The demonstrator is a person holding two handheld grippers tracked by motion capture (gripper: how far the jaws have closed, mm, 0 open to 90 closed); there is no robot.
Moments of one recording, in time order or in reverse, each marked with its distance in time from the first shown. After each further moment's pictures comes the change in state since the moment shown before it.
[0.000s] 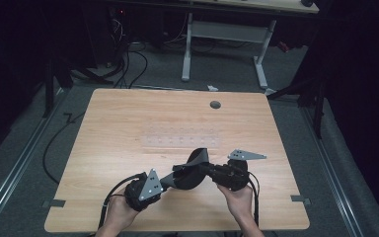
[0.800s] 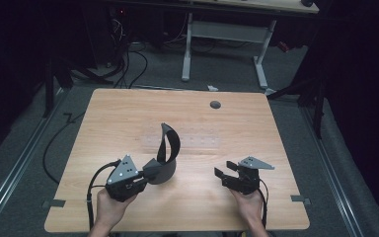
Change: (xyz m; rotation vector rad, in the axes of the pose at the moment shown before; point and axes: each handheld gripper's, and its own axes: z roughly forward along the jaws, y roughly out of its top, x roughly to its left) left arm 0.032 0.038 -0.033 -0.185 0.005 -0.270; right arm -0.045 -0.041 -0.009 0.001 -0.334 -0.060
